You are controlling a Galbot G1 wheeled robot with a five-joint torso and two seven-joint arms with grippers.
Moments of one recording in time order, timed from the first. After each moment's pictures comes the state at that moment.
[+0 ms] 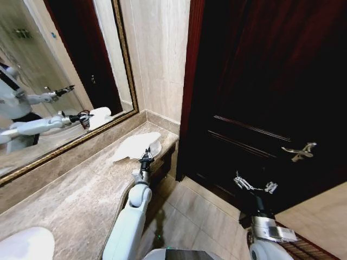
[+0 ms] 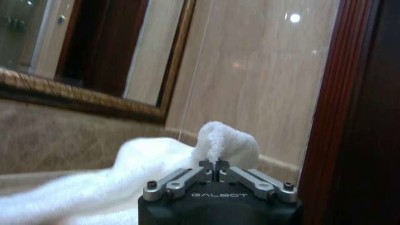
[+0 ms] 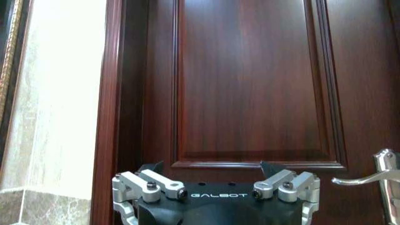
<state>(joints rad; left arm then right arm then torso) 1.23 -1.52 -0.40 -1.84 -0.23 -0.10 -0.15 -1.78 1.55 0.73 2.26 0.18 0.31 -0.01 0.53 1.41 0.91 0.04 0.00</state>
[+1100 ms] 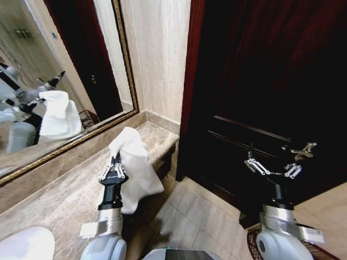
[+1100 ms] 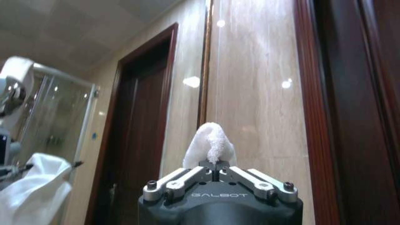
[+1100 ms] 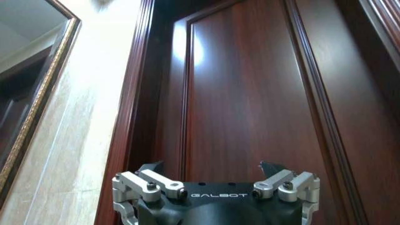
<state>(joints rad) 1.86 -1.61 -0.48 -2.49 0.07 -0.32 -0.11 -1.70 1.58 0.74 2.44 0.14 0.34 -0.02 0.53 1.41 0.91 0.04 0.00</state>
